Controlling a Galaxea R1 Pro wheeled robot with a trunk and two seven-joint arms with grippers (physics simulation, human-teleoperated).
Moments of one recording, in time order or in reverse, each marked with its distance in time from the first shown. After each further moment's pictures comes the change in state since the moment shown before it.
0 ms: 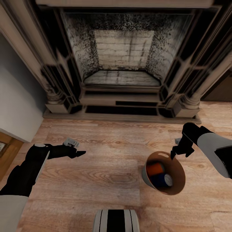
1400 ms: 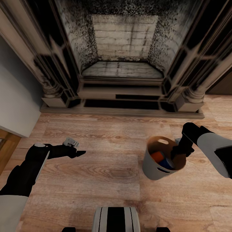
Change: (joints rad) left arm 0.000 0.000 0.002 0.000 0.001 -0.008 0.000; right arm 0.000 0.001 0.002 0.000 0.004 0.000 -0.002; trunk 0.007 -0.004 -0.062
